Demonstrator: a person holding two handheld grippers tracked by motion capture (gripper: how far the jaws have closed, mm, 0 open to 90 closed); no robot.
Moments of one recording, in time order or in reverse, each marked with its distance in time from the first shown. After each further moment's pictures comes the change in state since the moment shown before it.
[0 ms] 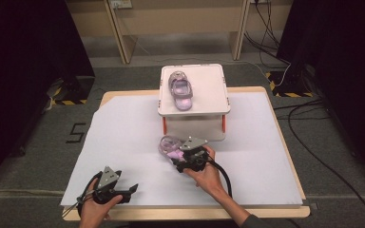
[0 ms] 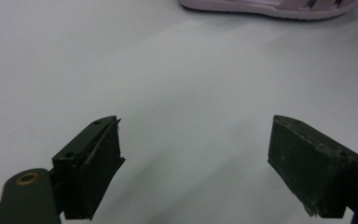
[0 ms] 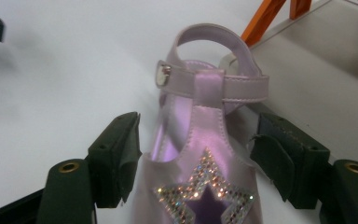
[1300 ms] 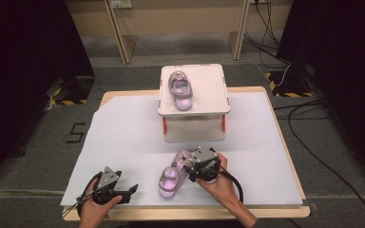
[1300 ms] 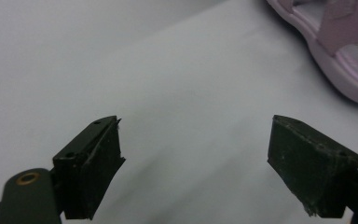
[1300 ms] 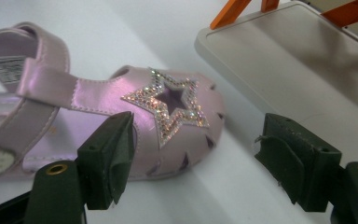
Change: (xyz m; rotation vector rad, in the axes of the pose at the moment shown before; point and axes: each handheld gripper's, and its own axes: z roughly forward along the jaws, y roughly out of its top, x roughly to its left) left arm -0.001 0.000 -0.001 0.000 -0.006 0.004; right arm 0.001 -0.030 -0.038 0.013 -0.104 -0.159
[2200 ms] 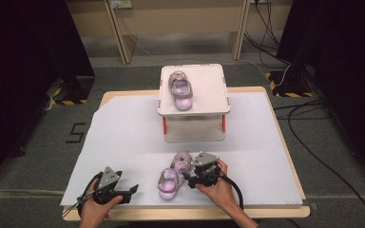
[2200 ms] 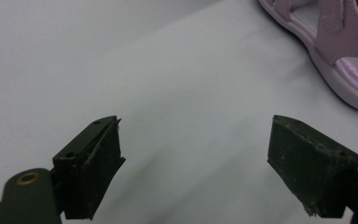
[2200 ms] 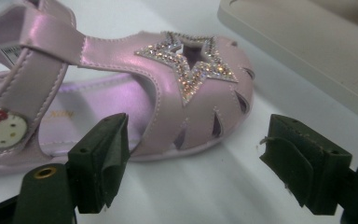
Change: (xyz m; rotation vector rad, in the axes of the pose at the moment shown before) left arm 0.000 0.000 0.001 0.002 -0.003 0.002; right arm 0.007 -0.017 0.011 0.026 0.091 0.135
